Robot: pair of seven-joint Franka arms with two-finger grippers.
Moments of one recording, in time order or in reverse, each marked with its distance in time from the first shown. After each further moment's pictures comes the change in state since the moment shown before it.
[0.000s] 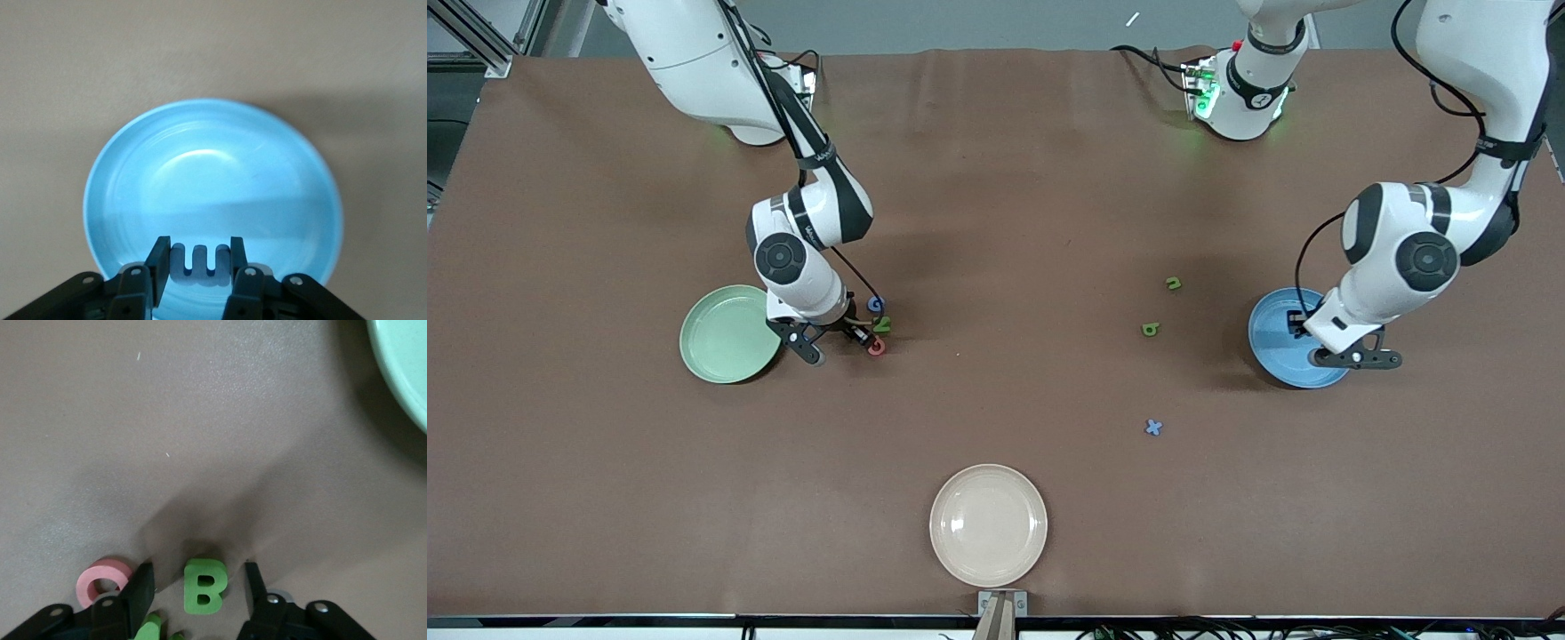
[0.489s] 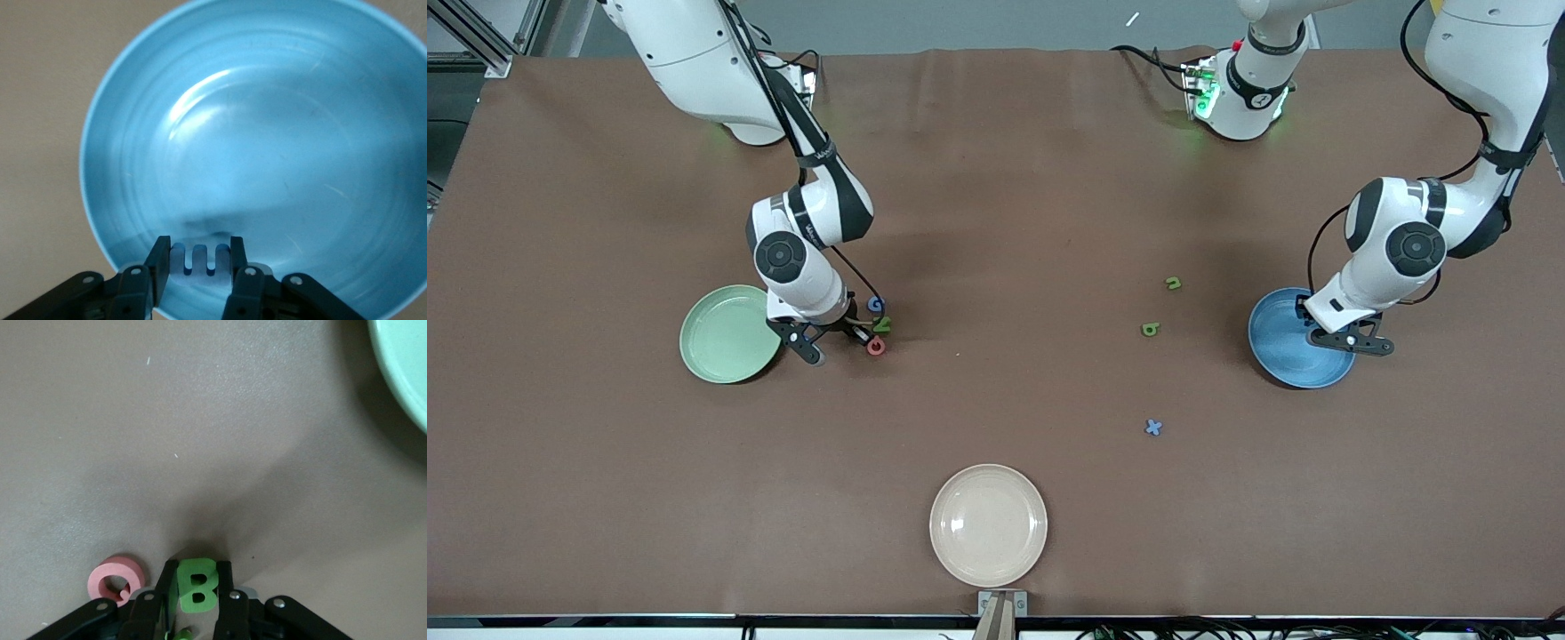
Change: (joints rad) left arm 0.066 0.038 -0.001 -0.095 0.183 0.114 0.015; right arm 0.000 -0.005 -0.004 0.006 0.000 -0.011 0.000
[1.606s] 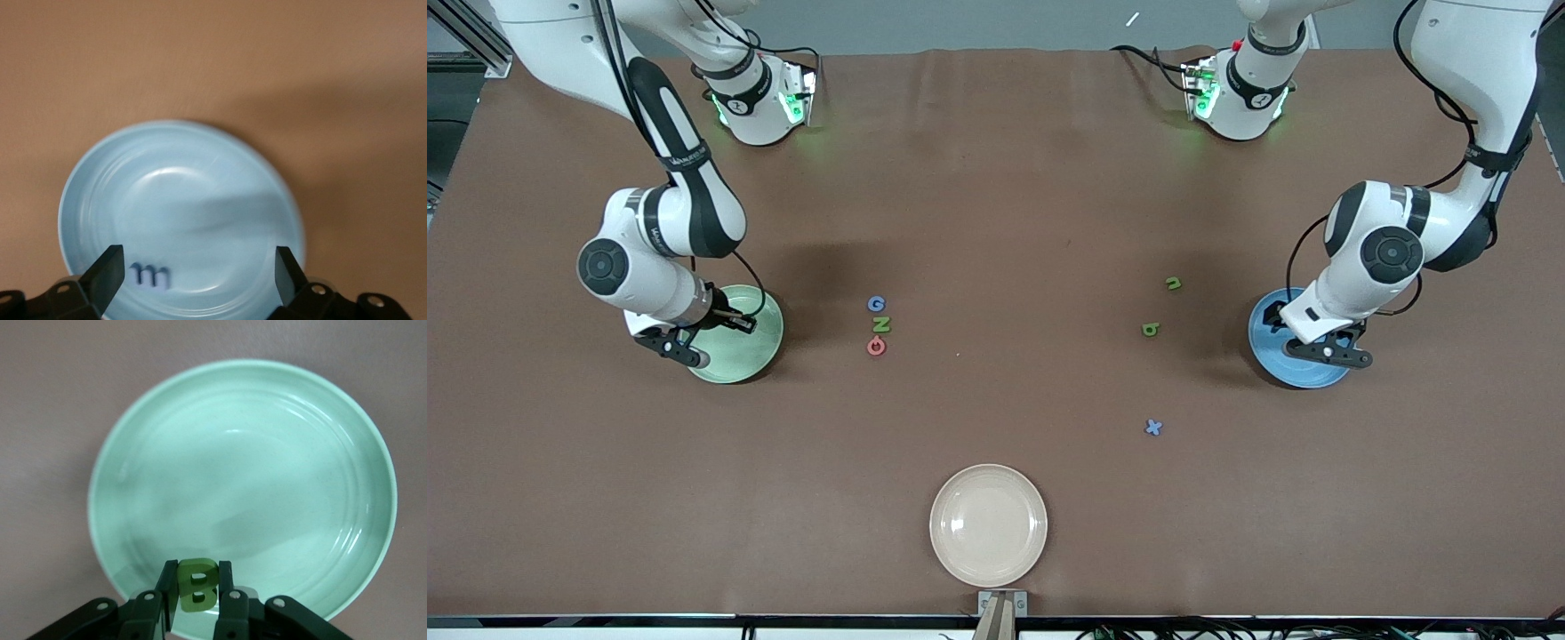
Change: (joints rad) left arm -0.002 -0.021 -0.179 0.146 -0.058 -0.155 -0.125; right arm -0.344 -0.178 -0.029 -0.153 -0.001 -0.131 -0.698
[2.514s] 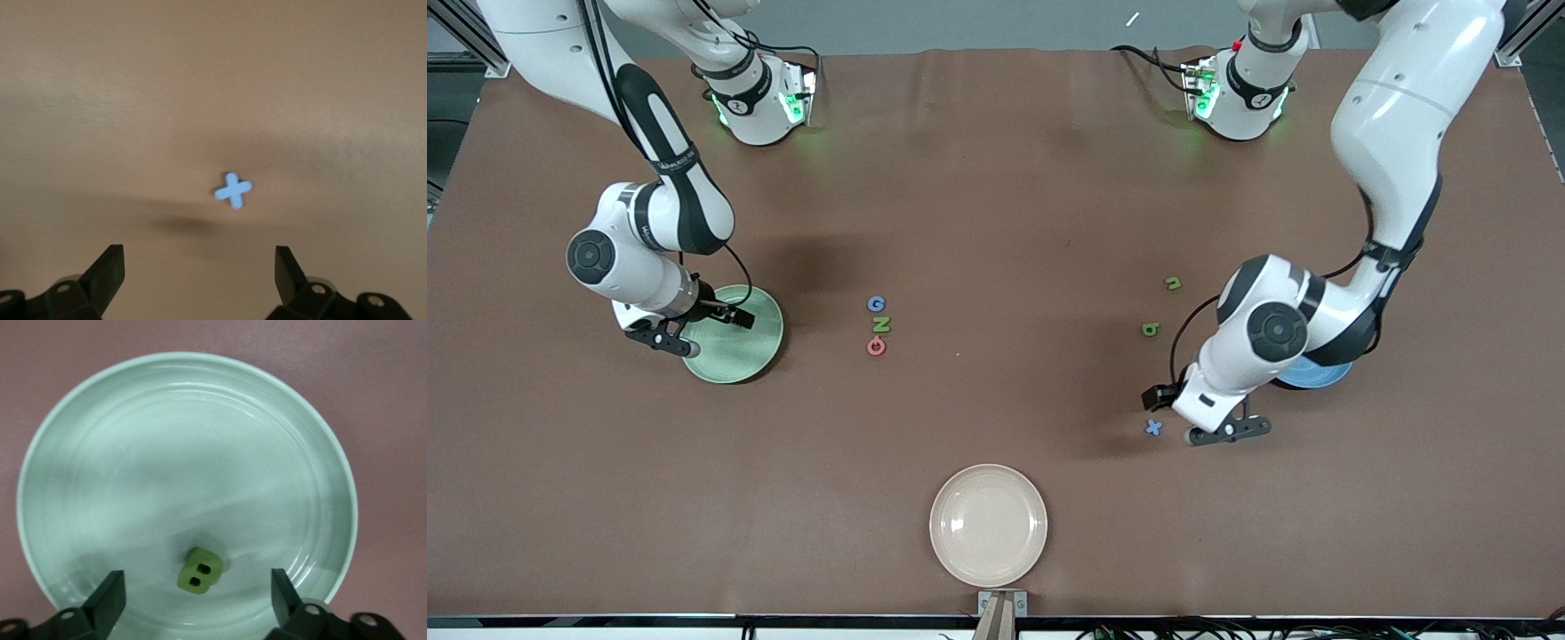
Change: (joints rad) left arm -0.224 0.423 -0.108 0.564 -0.027 -0.103 -0.567; right arm -0.058 -0.003 0.014 -0.036 -0.001 0.044 -0.118
